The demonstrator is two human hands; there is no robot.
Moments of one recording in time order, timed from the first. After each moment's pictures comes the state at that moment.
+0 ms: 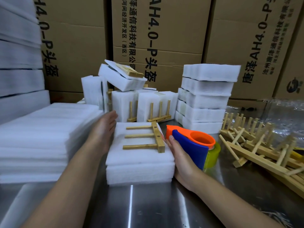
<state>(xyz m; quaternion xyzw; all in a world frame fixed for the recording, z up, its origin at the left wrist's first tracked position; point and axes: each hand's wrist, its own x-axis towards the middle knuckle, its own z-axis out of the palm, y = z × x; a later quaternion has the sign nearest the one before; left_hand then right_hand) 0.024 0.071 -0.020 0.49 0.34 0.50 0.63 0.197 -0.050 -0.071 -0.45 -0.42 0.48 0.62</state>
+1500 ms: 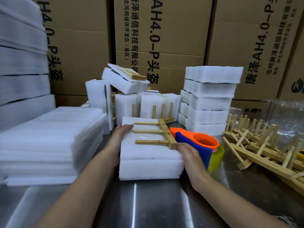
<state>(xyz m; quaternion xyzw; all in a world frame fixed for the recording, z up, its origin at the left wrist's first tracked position) 0.040 0.062 -0.042 0.47 0.30 0.45 0.70 0.207 -0.057 -0.073 -0.57 -0.41 0.27 0.66</state>
